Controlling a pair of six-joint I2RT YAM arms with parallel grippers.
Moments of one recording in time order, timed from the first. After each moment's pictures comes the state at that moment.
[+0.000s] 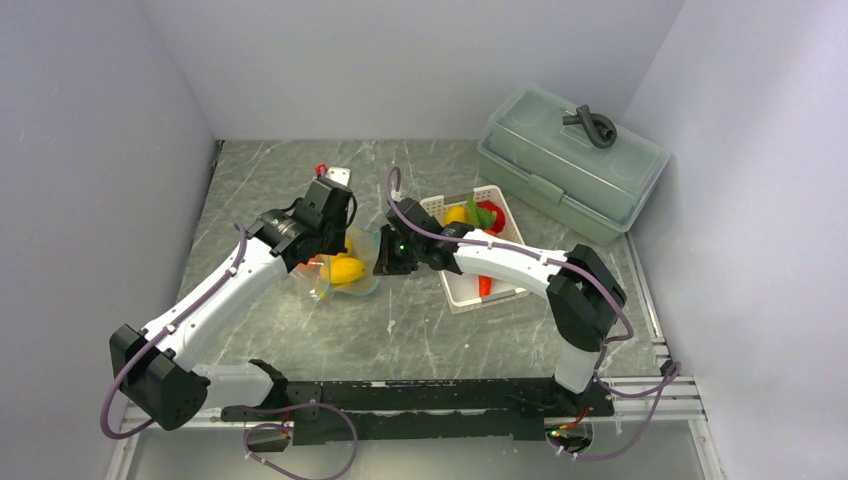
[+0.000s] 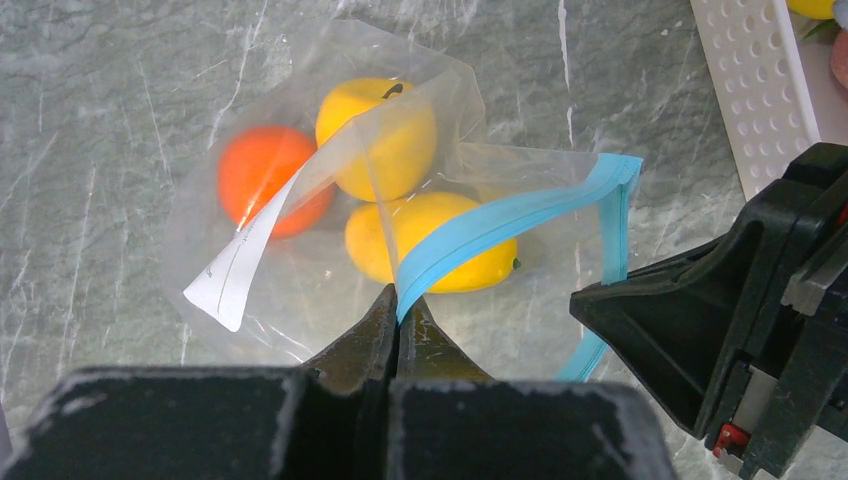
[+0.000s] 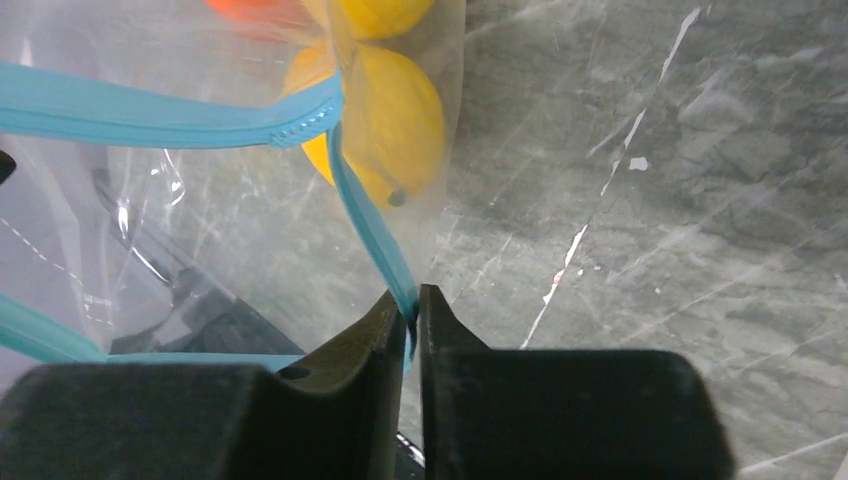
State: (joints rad) left arm -0.59 1.26 1.21 -0.84 -0.36 -0.36; right arm 0.90 1.77 1.30 -0.30 -0.12 0.79
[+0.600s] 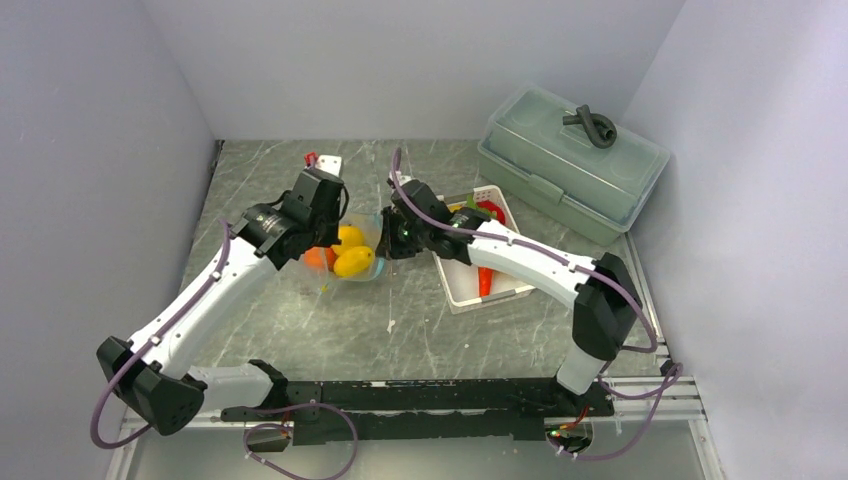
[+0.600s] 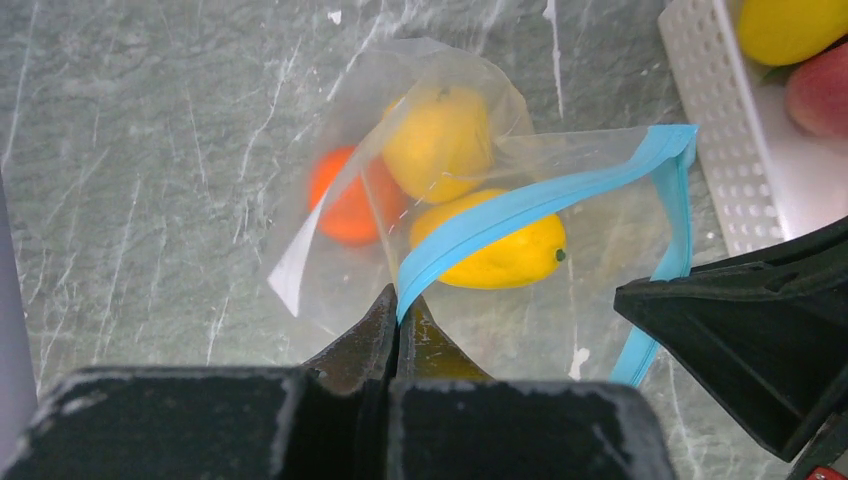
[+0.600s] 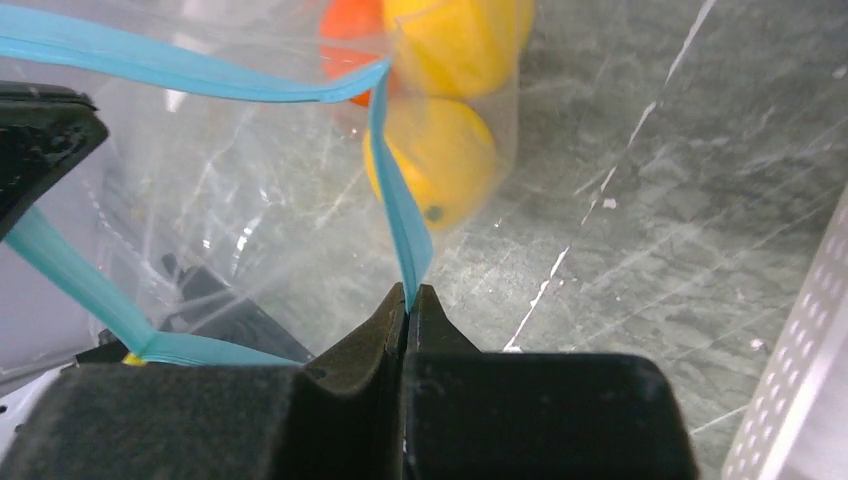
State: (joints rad) left arm -0.59 1.23 1.30 -0.91 -0.39 -0.35; right arm 0.90 1.70 1.39 -0.41 -0.06 0.68
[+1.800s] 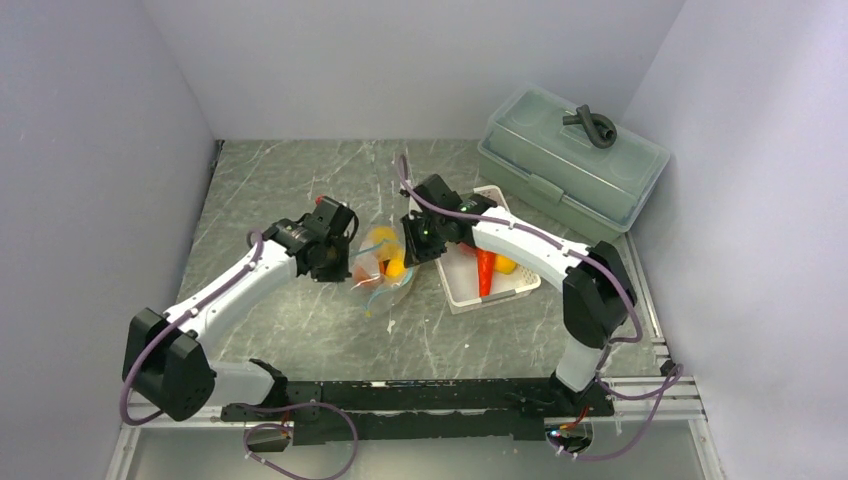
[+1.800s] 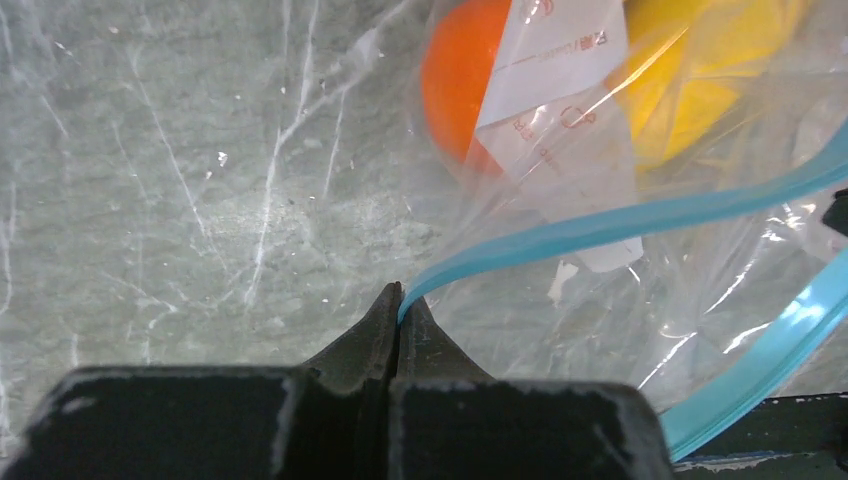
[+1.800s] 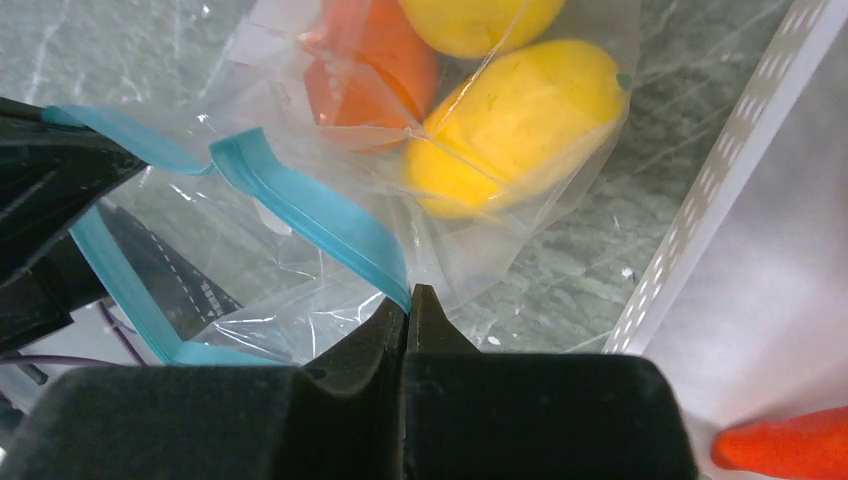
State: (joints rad) left arm -0.55 1.29 1.05 -0.87 -0.15 -0.52; right arm 0.76 1.74 1.43 -0.63 -0.23 0.44
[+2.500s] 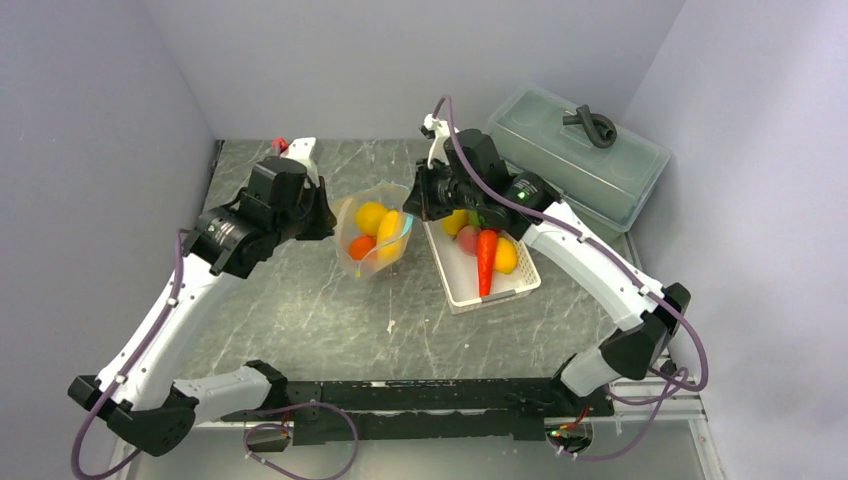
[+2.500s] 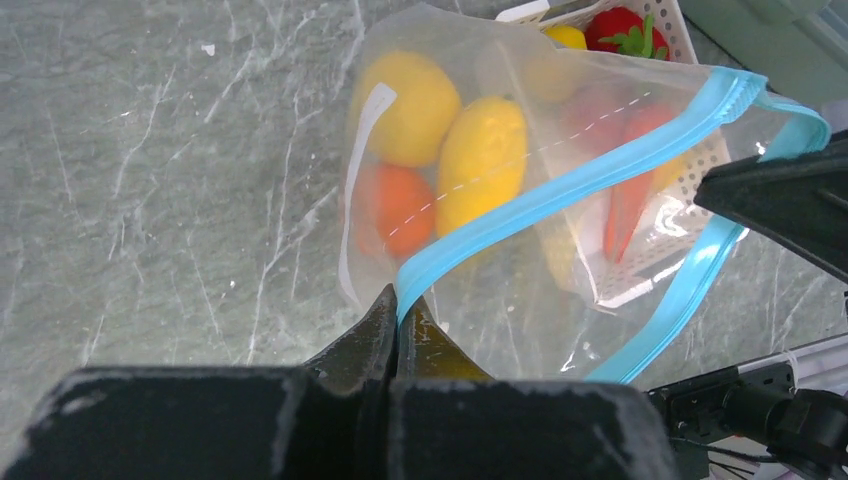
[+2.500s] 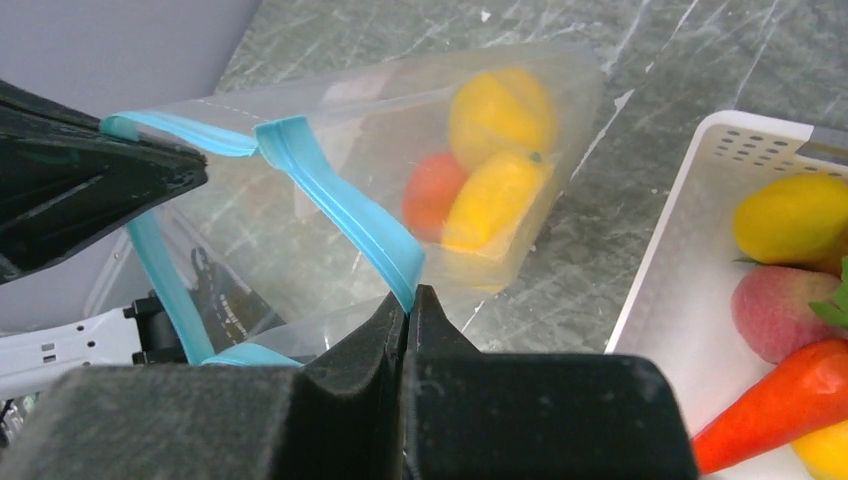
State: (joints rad) left arm -0.55 1.14 1.46 -0.96 -0.14 -0.46; right arm 0.77 1.52 1.67 -0.69 -0.11 0.42
